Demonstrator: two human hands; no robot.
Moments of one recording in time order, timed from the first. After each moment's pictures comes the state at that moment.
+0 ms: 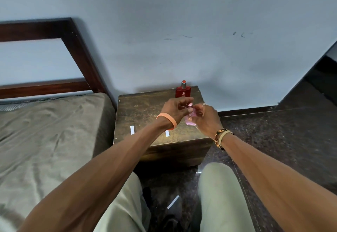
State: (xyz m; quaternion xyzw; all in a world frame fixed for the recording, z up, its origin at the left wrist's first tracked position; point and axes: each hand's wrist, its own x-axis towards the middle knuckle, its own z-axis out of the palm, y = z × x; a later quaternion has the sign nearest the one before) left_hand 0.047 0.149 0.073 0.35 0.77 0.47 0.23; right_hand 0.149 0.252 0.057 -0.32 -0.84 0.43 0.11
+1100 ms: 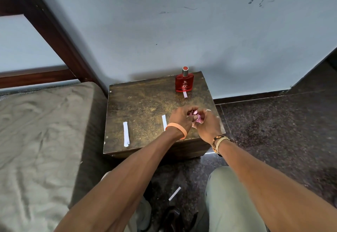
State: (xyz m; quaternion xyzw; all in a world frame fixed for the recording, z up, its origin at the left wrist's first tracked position) left_hand 0.044 0.195 -0.017 0.33 0.83 0.39 0.22; right_hand 0.124 0.277 -0.038 -0.42 -0.79 0.44 0.06
